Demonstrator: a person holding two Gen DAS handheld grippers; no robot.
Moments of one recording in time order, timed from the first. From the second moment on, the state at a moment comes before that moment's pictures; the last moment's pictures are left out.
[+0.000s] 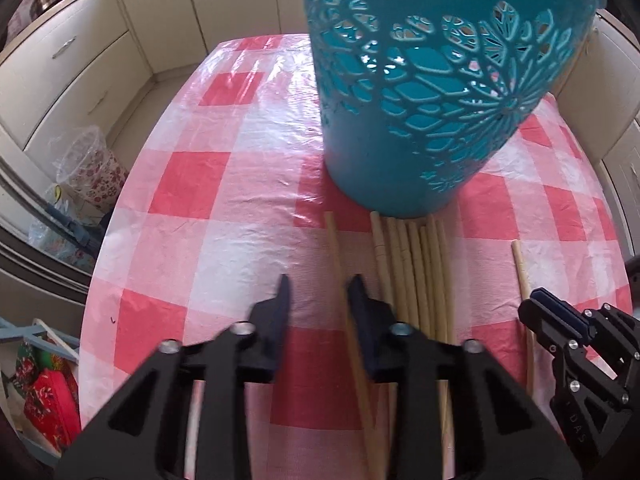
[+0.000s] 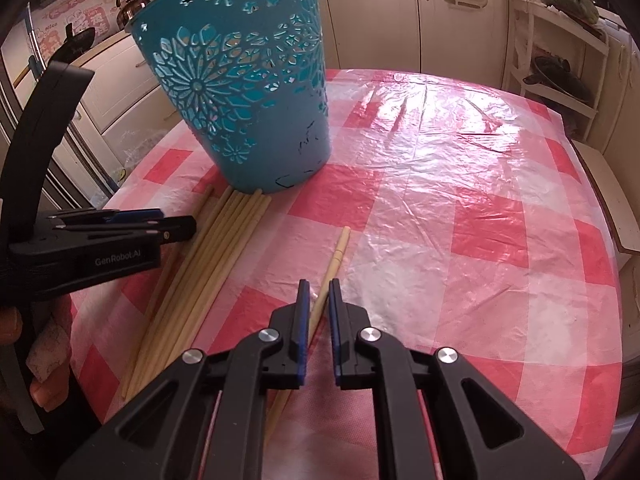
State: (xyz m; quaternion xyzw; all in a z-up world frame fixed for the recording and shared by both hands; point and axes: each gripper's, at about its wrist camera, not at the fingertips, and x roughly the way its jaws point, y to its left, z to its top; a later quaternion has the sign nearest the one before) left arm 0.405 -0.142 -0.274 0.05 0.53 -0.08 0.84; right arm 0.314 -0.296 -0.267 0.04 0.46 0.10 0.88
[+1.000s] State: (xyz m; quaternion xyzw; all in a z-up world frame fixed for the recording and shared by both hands) left arm 0.458 -0.150 -0.049 -0.12 0.14 -0.14 0.97; right arm 0.313 -0.304 -0.269 0.07 0.45 0.13 0.88
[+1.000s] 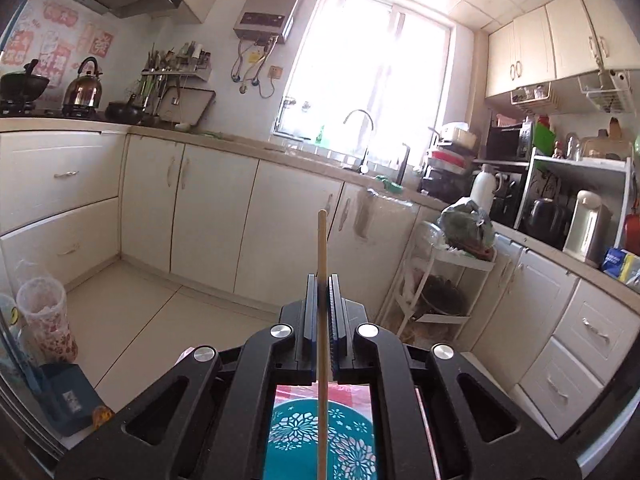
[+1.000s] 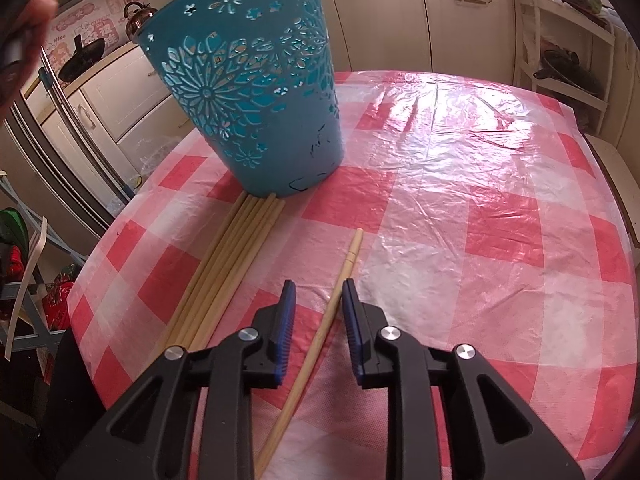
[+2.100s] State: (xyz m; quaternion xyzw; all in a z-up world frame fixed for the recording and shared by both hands) left arm 0.332 -0.017 -0.201 -0.08 0.36 -0.02 0.93; right arm 0.312 -0.275 -0.262 -0.04 0.49 0.07 0.87
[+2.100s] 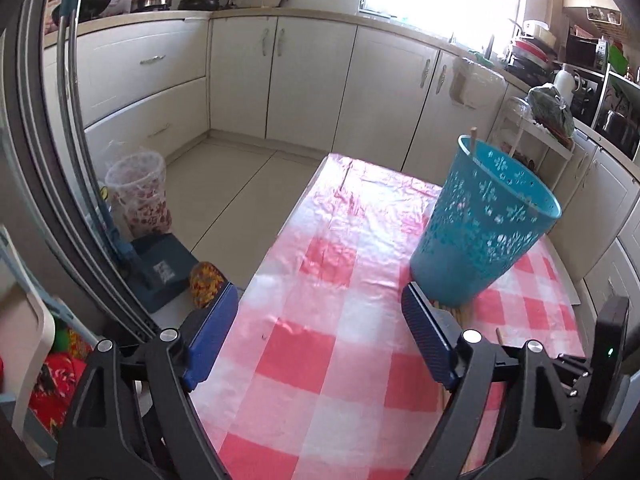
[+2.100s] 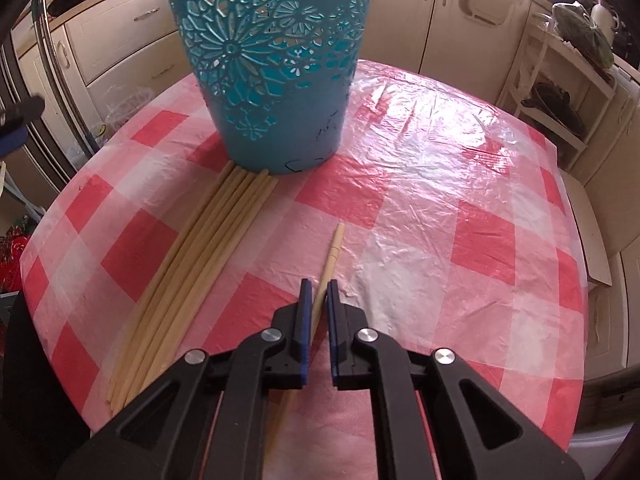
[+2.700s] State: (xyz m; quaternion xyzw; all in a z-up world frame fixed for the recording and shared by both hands) left arm 0.317 0.002 -0.258 -0.11 0.43 0.00 0.90; right arm 0.283 -0.323 -0.131 0.25 0.28 0.21 0.90
